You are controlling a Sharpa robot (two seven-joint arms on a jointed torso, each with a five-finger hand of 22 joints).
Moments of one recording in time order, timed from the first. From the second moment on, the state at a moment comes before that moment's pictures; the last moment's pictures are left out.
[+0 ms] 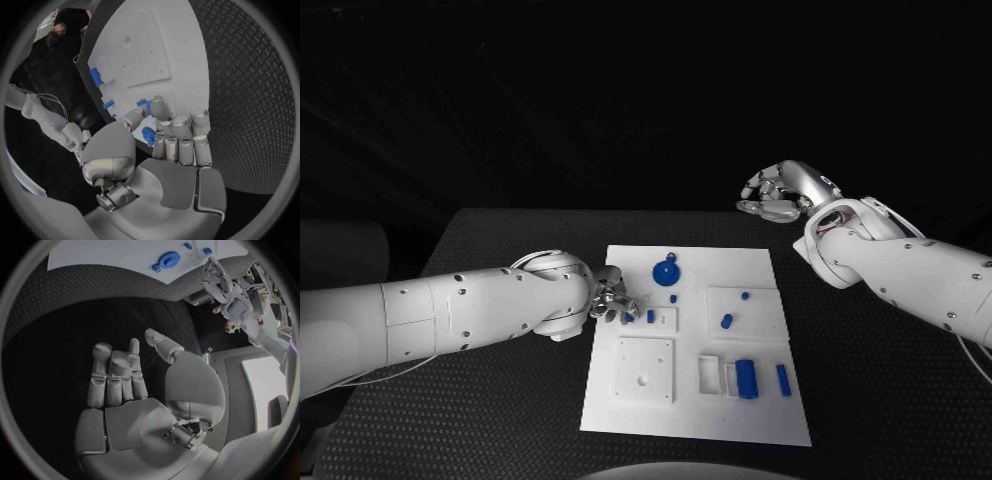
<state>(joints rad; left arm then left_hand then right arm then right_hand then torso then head) 1.24 -0.69 -0.24 1.44 -1.09 -0.05 -0.49 0.85 -0.07 0.62 -0.16 0.29 1.15 0.01 0.40 0.77 1.39 -0.09 0.89 0.60 1.22 -0.20 1.42 0.62 0.10 0.98 -0.15 1.12 1.31 1.20 -0.67 0.02 1.17 -1.28 -0.56 0.03 1.00 -0.24 0.65 -0.20 0.21 1.07 0.07 0.32 0.59 1.09 -0.03 1.12 1.04 1.29 -0.14 1.16 1.04 0.25 1.18 -0.04 0.89 1.31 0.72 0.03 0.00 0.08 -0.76</state>
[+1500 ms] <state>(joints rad) 1.27 -0.77 -0.21 1.39 -0.44 0.26 0.05 1.03 -0.05 0.61 -0.16 0.05 1.00 0.07 0.34 0.84 1.24 -0.04 0.81 0.55 1.11 -0.11 1.34 0.59 0.05 0.87 -0.11 1.02 1.30 1.18 -0.70 -0.09 1.53 -1.35 -0.38 0.16 1.08 -0.25 0.64 -0.29 0.20 0.87 0.16 0.21 0.54 0.92 0.05 1.08 1.03 1.13 -0.06 1.10 1.02 0.25 1.02 0.05 0.82 1.31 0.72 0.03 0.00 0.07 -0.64</state>
